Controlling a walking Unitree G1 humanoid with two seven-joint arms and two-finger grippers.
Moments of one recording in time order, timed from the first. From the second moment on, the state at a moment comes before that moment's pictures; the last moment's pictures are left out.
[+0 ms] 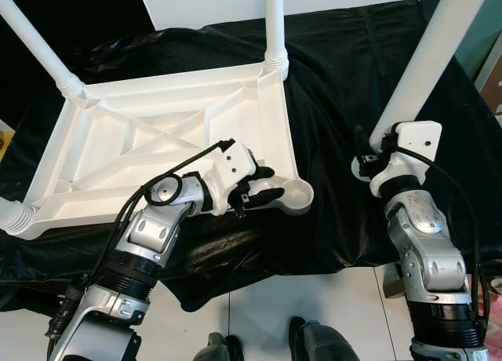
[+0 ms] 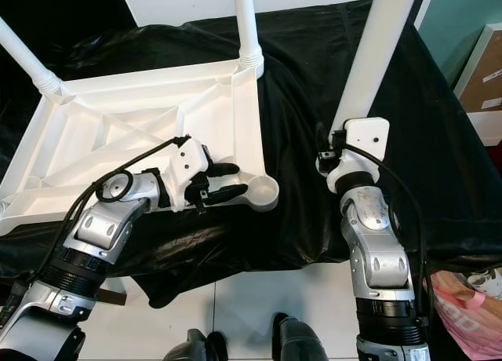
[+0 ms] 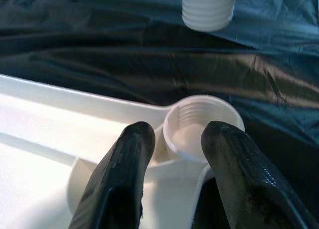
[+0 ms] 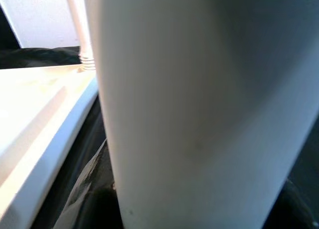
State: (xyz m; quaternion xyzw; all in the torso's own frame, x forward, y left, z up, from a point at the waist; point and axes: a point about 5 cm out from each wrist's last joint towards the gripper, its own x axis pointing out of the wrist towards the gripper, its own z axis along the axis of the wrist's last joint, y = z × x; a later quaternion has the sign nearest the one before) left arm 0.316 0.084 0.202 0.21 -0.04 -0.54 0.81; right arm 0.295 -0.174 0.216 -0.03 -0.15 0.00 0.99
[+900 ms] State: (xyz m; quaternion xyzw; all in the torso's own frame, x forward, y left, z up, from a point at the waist) left arm 0.314 0.099 0.242 0.09 -0.13 -0.48 0.86; right arm 0.293 -0.167 0.211 -0.02 -0.16 -0.02 0.99
